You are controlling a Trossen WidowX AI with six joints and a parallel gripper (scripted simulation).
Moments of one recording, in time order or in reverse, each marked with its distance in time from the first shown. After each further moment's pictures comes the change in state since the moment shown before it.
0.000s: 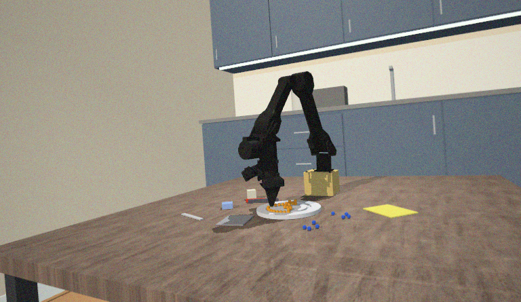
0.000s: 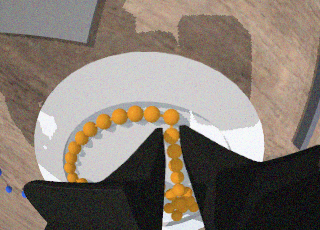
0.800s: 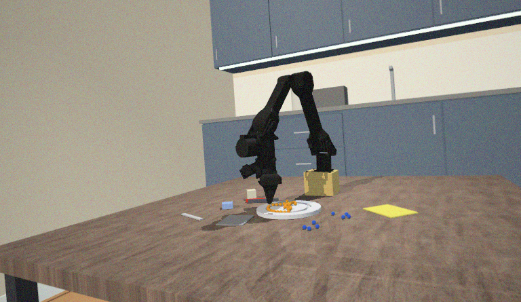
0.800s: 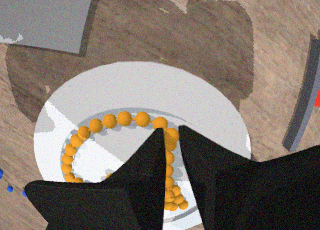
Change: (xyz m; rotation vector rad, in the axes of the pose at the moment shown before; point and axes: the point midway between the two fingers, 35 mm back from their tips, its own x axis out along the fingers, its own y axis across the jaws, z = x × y) arm -0.006 -0.009 0.005 0.007 0.001 -0.001
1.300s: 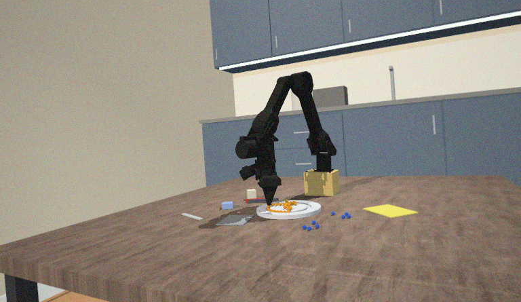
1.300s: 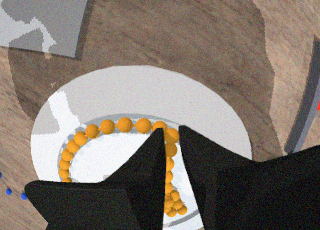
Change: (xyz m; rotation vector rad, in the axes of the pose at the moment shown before) arm 0.005 -0.002 0.002 0.000 -0.005 0.004
